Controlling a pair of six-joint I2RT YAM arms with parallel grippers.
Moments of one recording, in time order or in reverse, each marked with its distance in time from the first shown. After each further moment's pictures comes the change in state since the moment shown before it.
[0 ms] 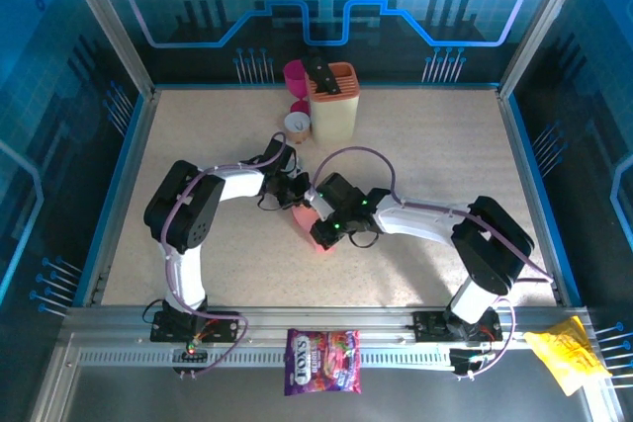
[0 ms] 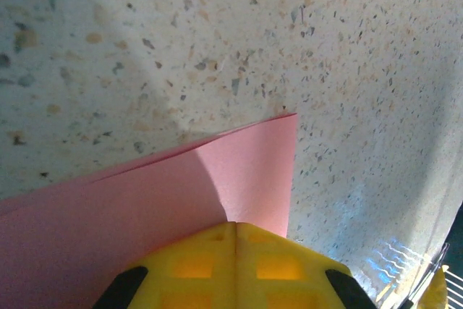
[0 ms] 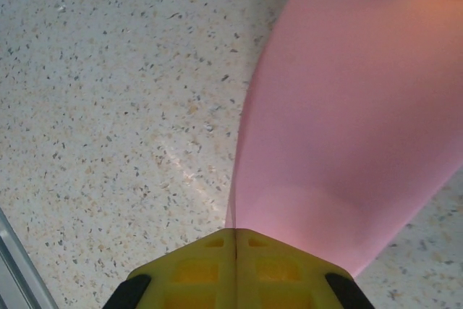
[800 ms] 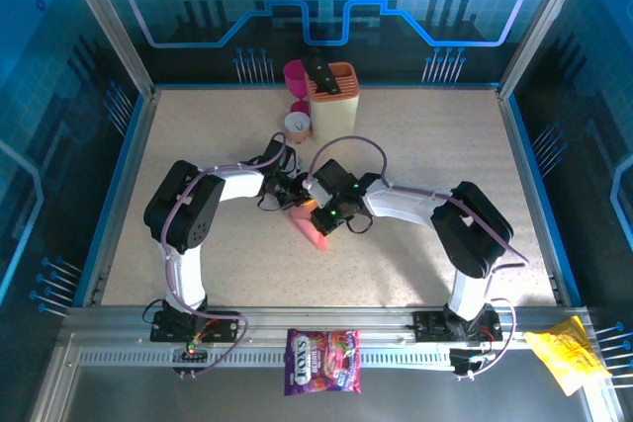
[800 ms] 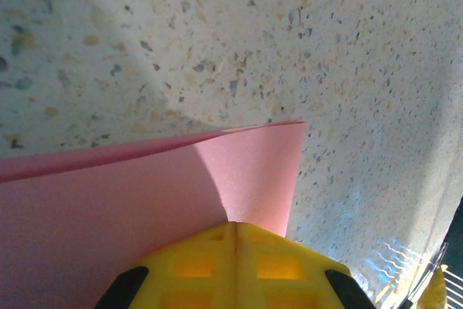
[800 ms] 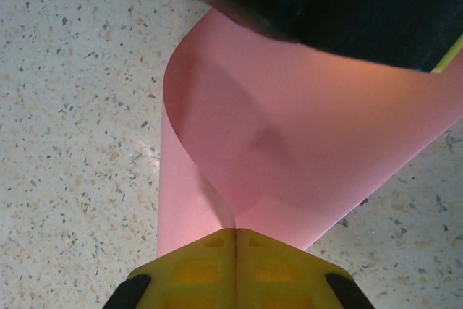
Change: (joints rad) left arm 0.000 0.000 -0.012 0.023 0.001 -0.001; right arm -0.069 0.145 0.140 -0.069 0.032 -0.072
